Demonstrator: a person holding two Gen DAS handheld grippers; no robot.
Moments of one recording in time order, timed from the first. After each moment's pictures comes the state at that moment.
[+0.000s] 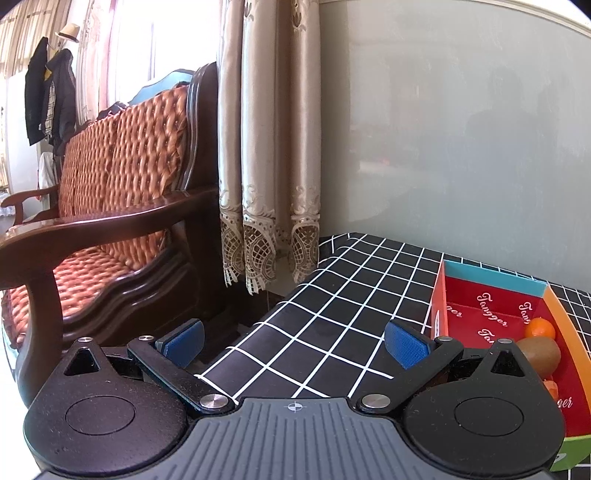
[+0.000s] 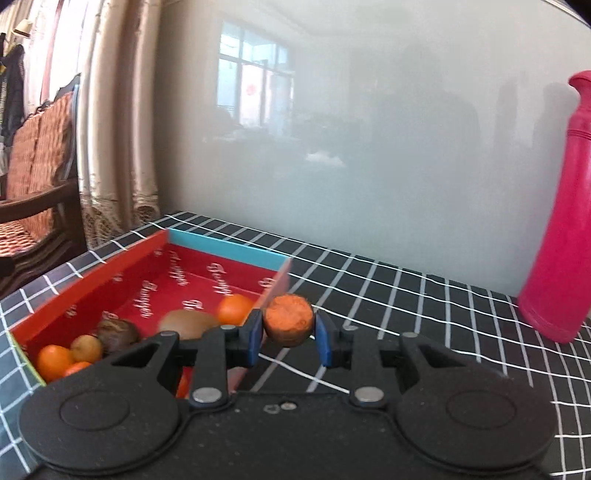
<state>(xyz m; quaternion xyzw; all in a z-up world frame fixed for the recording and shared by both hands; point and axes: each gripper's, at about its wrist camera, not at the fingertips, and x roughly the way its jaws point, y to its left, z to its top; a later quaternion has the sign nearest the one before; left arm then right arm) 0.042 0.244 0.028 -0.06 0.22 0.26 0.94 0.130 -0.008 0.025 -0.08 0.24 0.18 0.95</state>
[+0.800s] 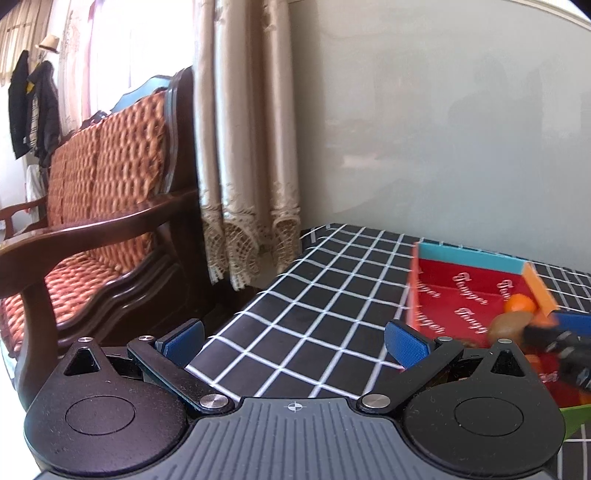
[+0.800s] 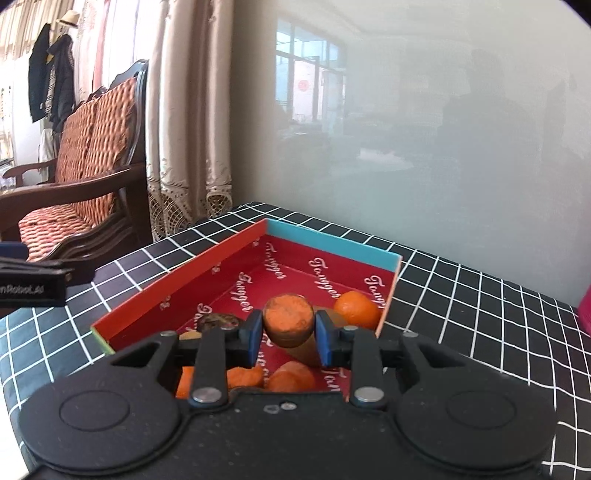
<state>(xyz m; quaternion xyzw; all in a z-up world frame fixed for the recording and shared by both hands) 0.038 0.215 0.030 -0.03 0.23 0.23 0.95 0.101 0.049 0.017 -0.10 0.25 0.26 0.93</state>
